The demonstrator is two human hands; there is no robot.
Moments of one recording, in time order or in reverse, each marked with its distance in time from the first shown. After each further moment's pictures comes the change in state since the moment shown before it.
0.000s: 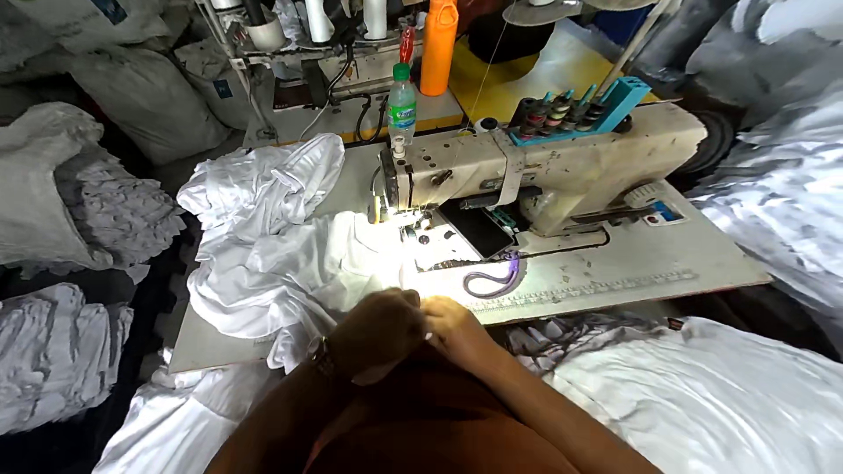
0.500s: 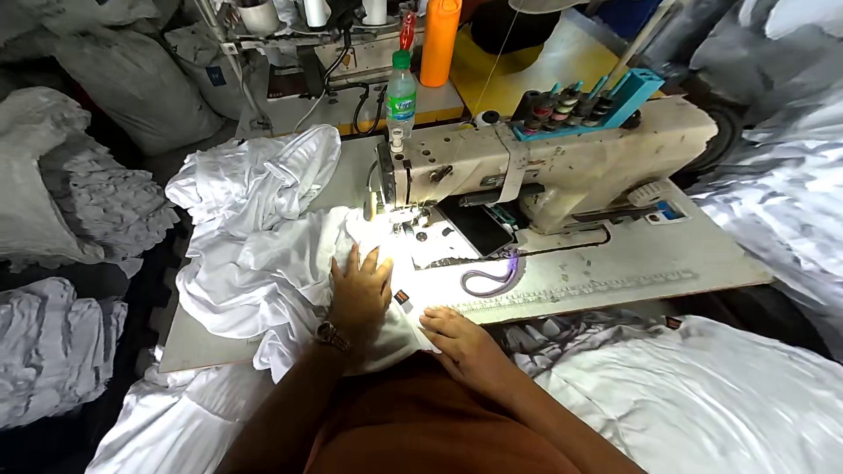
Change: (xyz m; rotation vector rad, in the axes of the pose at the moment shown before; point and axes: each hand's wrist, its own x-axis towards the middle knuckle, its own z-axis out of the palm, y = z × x) left_hand 0.011 -0.068 0.052 0.346 0.249 -0.585; right_hand -0.031 -0.008 -0.014 -0.051 -0.033 -0.025
